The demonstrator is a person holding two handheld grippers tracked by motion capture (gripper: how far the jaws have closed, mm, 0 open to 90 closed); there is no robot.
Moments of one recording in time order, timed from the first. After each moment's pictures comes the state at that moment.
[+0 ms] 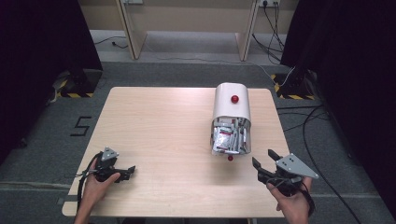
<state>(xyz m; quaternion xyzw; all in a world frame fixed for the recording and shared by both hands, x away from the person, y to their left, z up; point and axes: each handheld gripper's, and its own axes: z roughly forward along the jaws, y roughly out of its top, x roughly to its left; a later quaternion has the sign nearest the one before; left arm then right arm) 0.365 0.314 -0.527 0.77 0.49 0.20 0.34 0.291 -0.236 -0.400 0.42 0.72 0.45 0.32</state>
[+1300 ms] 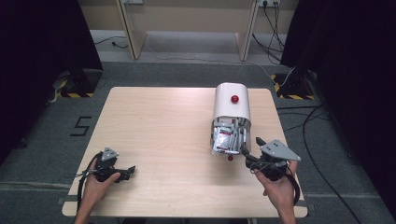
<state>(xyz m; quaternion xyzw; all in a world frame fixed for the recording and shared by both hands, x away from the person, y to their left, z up) 0.365 0.314 -0.527 0.77 0.49 0.20 0.34 0.321 -0.202 -0.383 0.41 0.73 0.44 0.32</state>
